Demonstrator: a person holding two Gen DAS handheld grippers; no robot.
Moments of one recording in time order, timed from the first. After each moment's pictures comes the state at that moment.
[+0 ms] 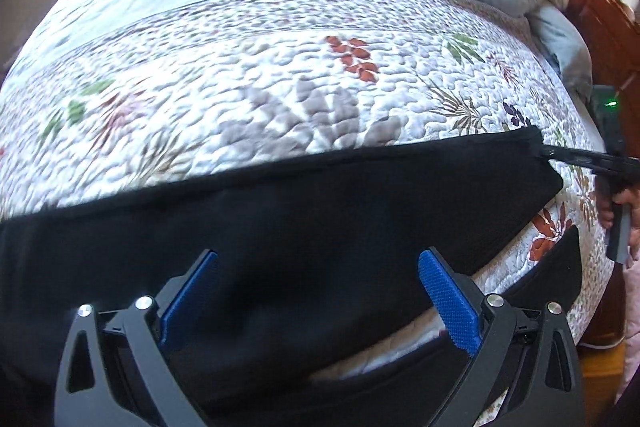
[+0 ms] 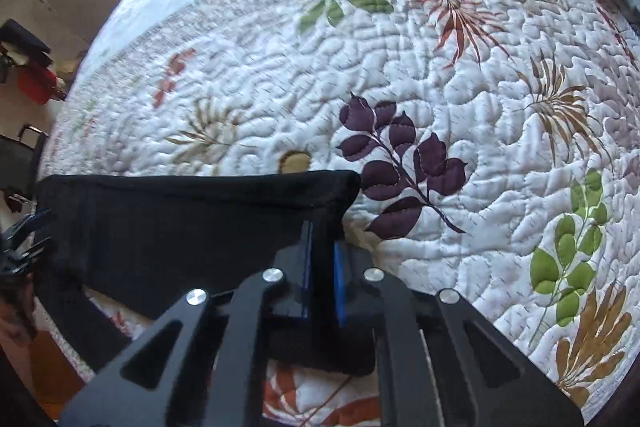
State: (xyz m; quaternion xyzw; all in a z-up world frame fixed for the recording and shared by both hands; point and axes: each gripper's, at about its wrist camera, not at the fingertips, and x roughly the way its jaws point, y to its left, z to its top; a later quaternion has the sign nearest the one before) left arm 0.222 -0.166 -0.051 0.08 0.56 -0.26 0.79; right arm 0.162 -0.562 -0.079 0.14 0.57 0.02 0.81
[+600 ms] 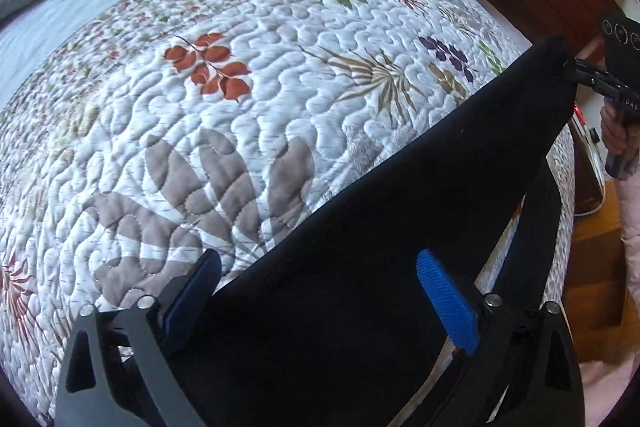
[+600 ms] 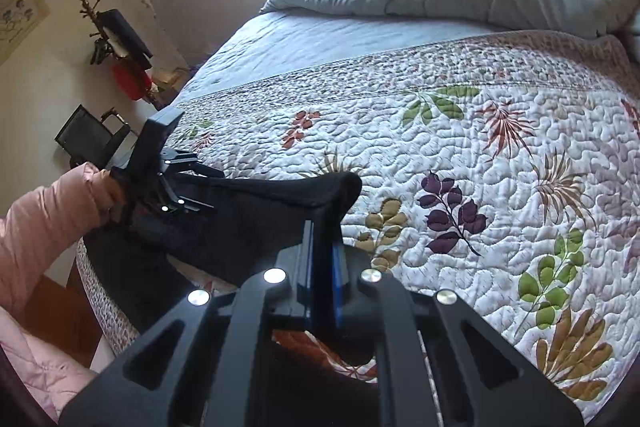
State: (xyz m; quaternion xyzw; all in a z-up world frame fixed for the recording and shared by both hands) left arm 0.276 -0.242 -0.083 0.18 0.55 -0.48 0.66; right arm 0.101 -0.552 0.015 0.12 0.44 0.16 0.87
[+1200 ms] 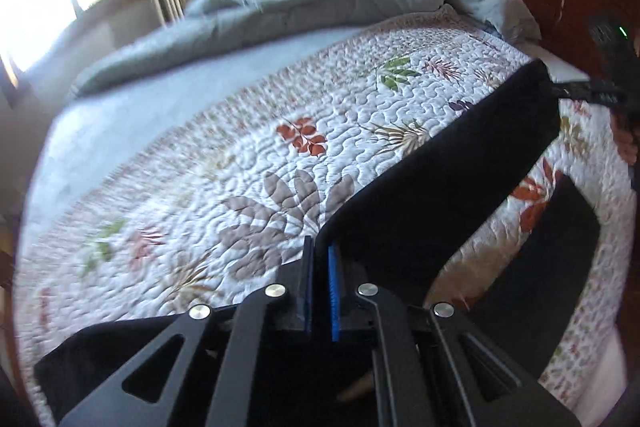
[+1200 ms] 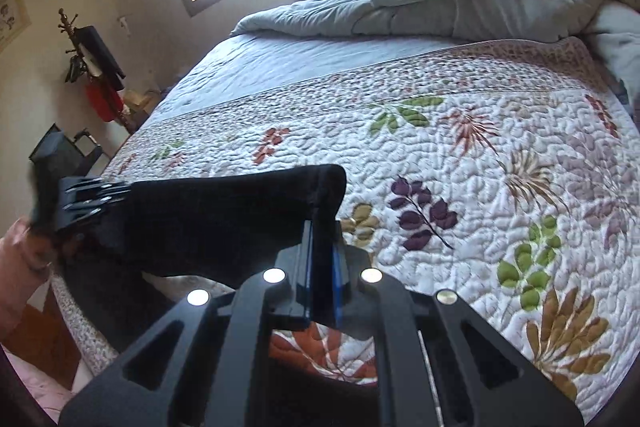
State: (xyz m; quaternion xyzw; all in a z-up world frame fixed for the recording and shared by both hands) left arm 0.155 -0.193 0.010 0.23 0.38 -0.32 0.84; right arm 0.077 -0.552 0.004 0.12 0.41 0.08 0.90
